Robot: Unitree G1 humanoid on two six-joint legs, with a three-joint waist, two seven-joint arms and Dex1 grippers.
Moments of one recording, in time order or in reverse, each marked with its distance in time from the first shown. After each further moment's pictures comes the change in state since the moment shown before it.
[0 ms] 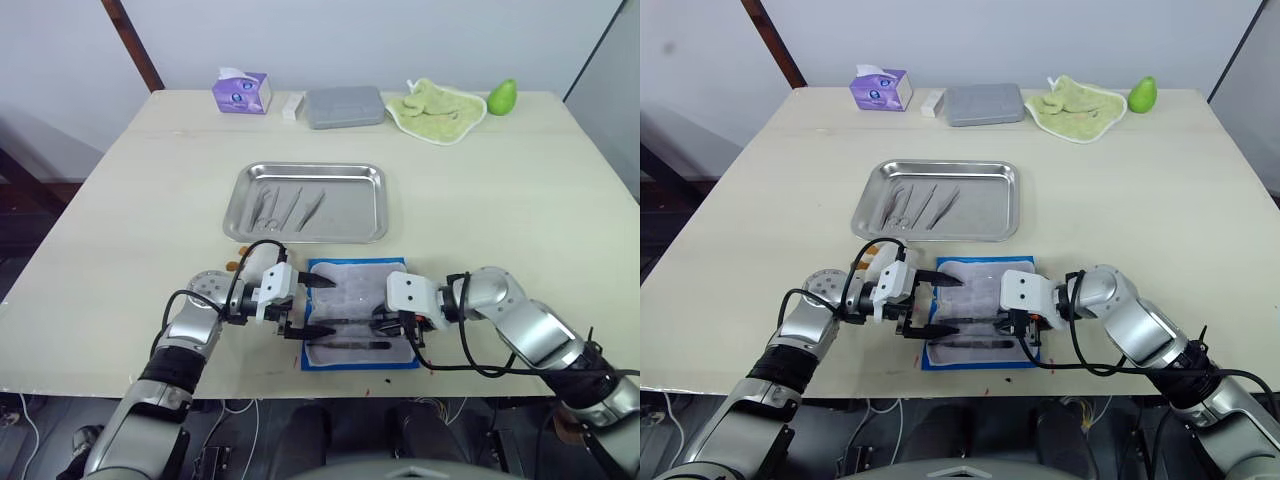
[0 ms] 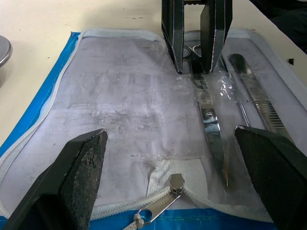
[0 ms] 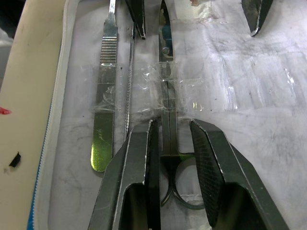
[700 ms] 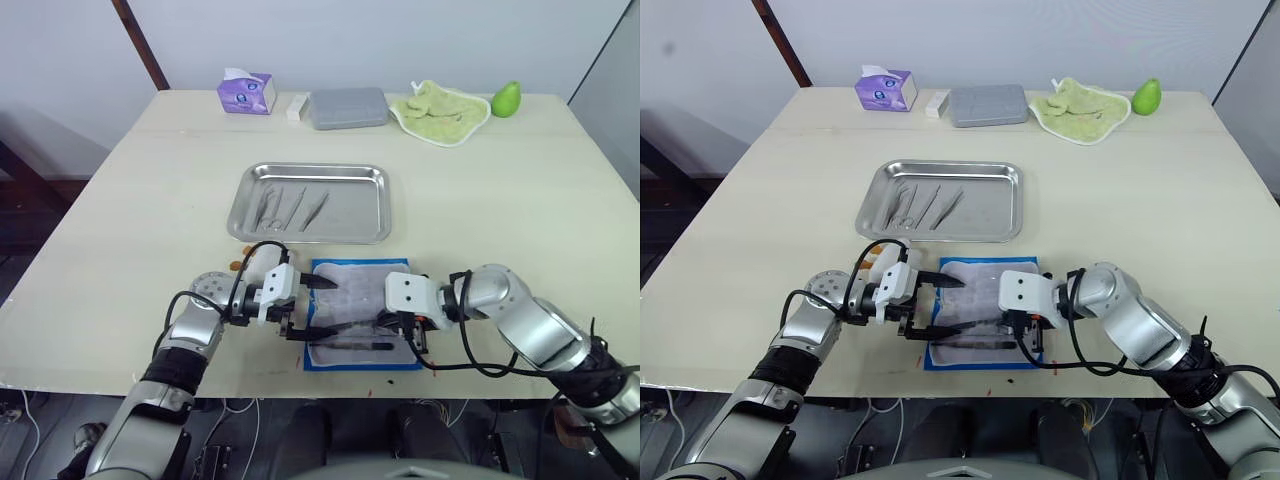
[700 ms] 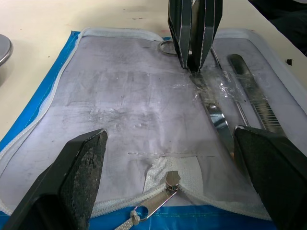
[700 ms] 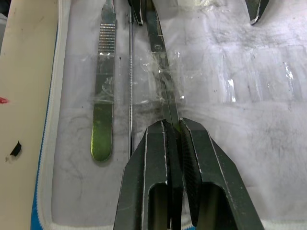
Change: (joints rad) left arm 0.001 -0.007 -0.005 -0.006 0.000 0.002 0.008; right arm -0.022 -0.033 -0.009 -0.104 -0.003 0.171 -0.001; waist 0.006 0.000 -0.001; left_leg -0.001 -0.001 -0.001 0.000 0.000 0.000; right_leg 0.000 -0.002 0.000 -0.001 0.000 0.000
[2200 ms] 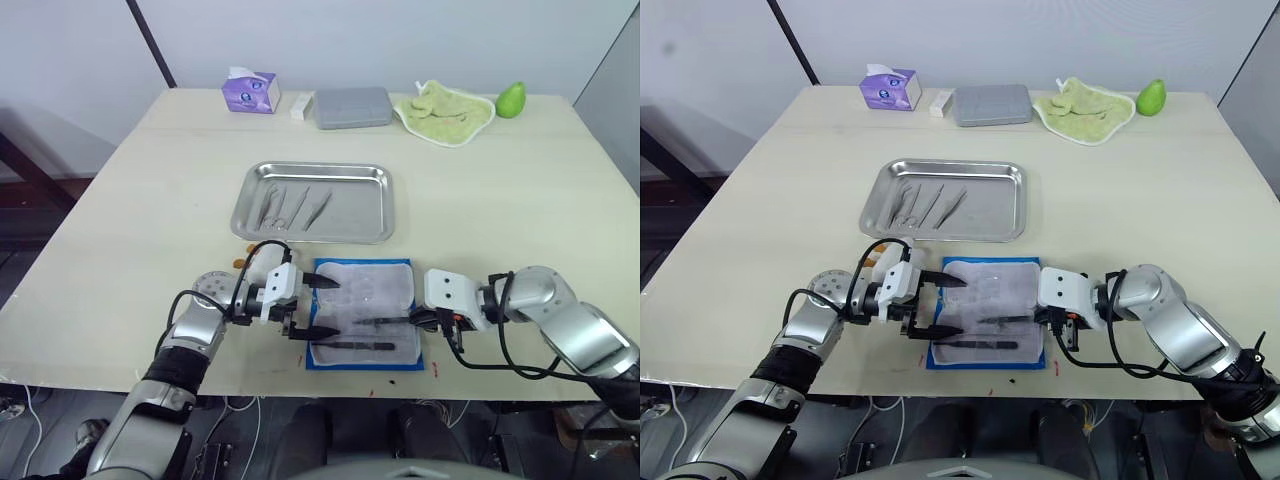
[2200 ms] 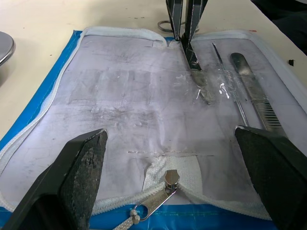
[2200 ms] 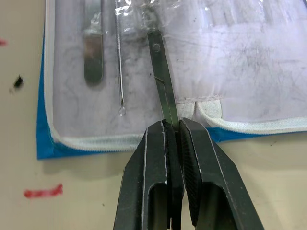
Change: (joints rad) left arm -0.003 -0.002 -0.010 -0.008 0.000 0.011 0.009; right arm 0.093 -0.124 -0.143 -0.011 0.111 -0.020 0.023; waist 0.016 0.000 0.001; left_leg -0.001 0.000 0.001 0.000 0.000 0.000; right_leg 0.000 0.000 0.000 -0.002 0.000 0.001
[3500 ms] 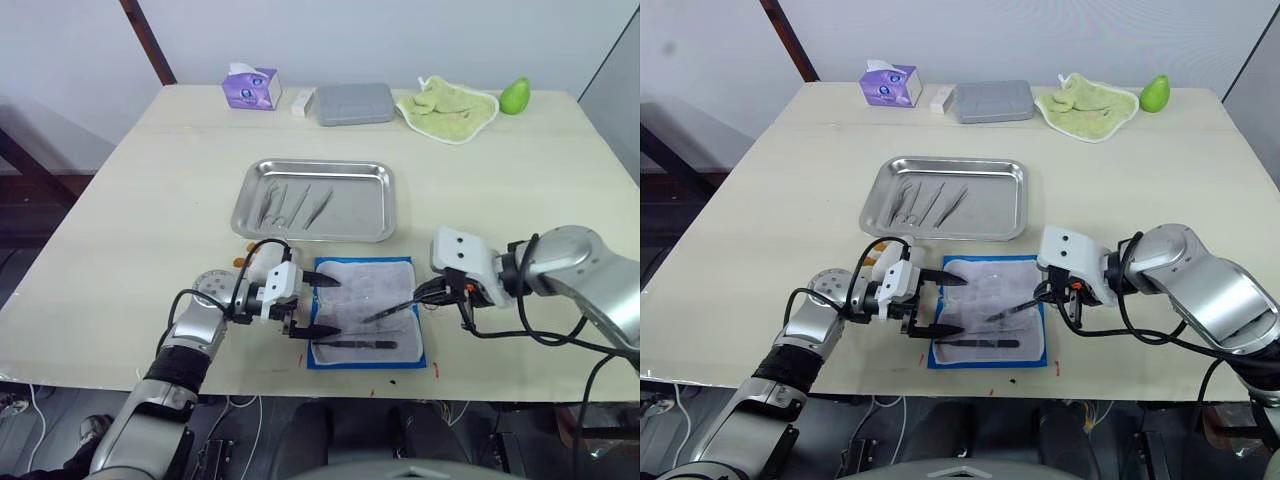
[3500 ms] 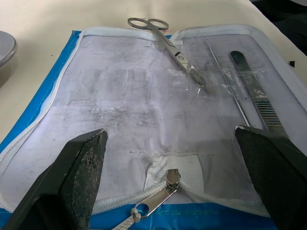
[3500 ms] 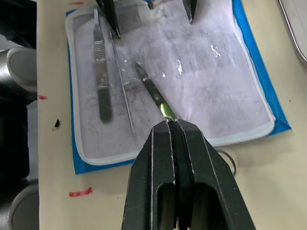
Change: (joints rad) left arm -0.004 -0.010 0.014 -0.001 0.004 0.000 -0.002; right arm -0.205 -0.109 -0.086 -0.161 0.283 0.312 -0.048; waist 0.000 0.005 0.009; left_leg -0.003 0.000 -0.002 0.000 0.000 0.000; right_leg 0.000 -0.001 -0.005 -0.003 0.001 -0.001
